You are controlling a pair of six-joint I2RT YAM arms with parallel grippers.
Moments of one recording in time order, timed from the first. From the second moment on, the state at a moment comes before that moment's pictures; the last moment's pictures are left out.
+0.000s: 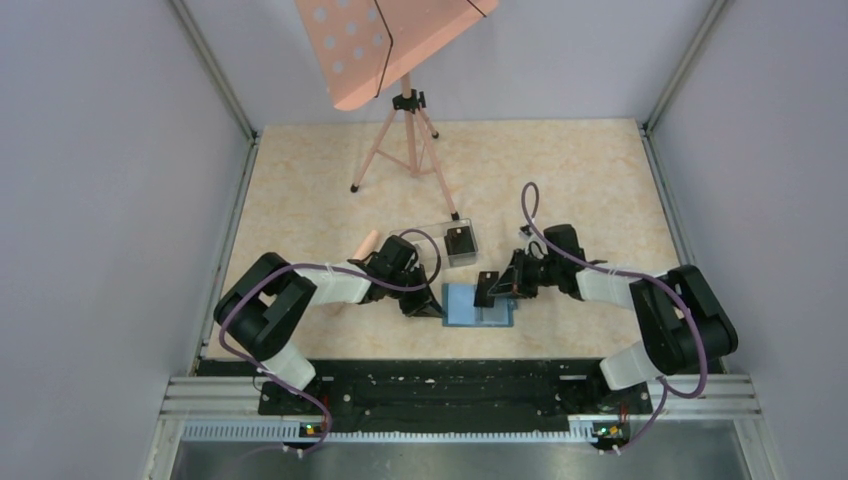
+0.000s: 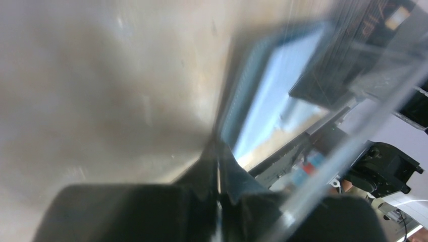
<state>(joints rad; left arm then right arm) -0.68 1.63 0.67 0.00 0.46 -1.02 0.32 1.47 0.50 0.10 -0.70 0.63</state>
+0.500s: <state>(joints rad) -0.69 1.65 0.68 0.00 0.47 -1.02 0.31 1.53 0.42 0.25 -0.80 0.72</state>
